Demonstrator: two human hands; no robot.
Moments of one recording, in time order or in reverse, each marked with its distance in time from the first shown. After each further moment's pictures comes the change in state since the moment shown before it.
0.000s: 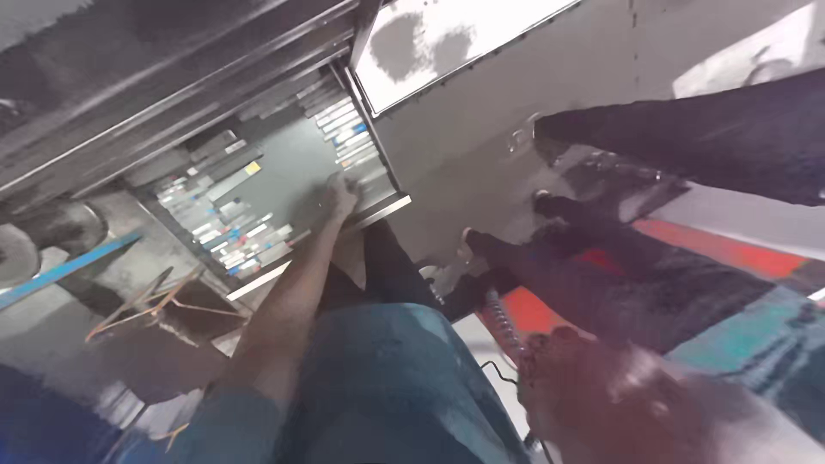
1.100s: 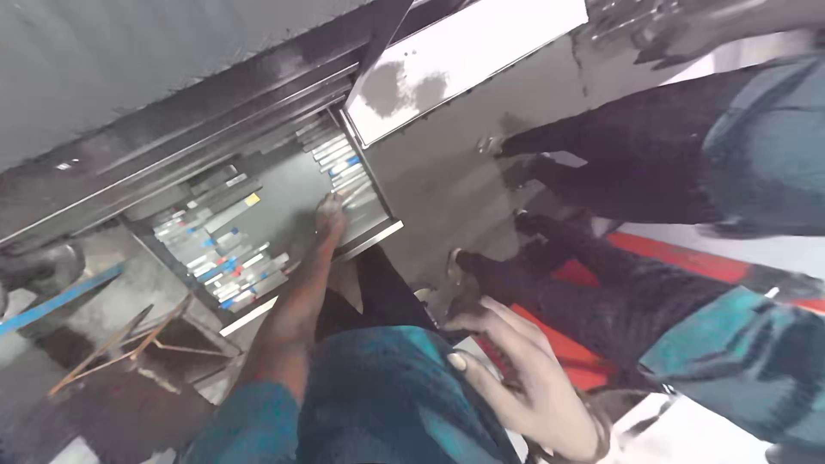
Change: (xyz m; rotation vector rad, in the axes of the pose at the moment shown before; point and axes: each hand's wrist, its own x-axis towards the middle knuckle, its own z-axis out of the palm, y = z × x) left_hand 0.020 0.001 -0.014 0.249 0.029 0.143; right_hand -0.004 0.062 0.008 -0.776 -0.026 0.022
